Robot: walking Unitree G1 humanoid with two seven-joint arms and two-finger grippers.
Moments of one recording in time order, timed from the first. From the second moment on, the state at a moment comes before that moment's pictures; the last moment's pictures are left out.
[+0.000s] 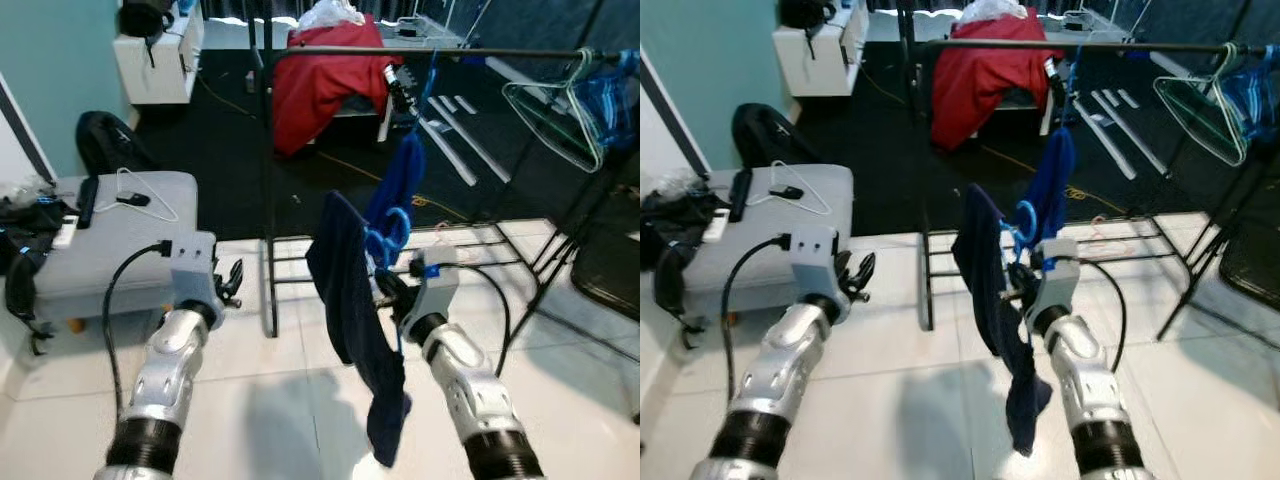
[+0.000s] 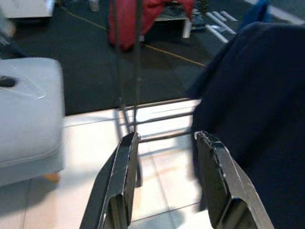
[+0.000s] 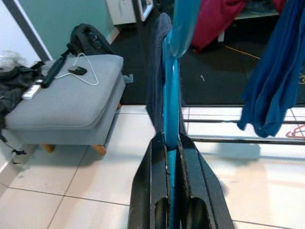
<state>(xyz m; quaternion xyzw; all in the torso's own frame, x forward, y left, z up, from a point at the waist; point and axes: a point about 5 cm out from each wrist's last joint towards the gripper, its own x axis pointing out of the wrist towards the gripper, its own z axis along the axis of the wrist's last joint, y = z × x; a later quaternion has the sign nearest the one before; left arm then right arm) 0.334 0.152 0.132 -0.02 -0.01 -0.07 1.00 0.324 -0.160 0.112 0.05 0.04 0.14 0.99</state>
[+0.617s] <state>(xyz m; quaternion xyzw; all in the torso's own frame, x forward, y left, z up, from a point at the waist) 0.336 0.139 0.135 -0.02 -0.02 -0.09 1.00 0.327 -0.168 0.116 0.04 0.03 0.13 0.99</state>
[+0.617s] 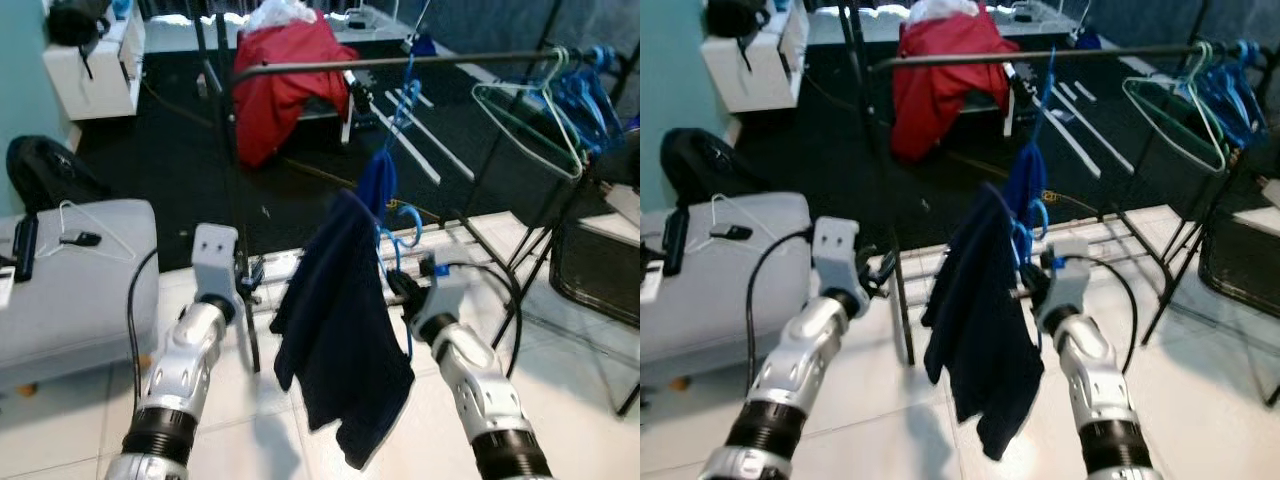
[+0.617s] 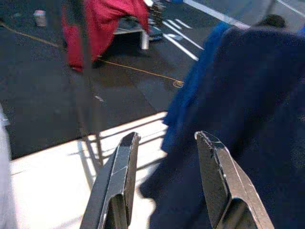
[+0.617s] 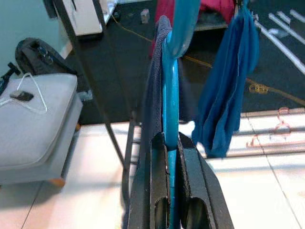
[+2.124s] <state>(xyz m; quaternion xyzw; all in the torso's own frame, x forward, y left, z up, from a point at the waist) 0.336 0.138 0.133 -0.02 -0.01 -0.09 1.00 0.344 -0.177 0.143 0.00 0.04 0.17 0.98</state>
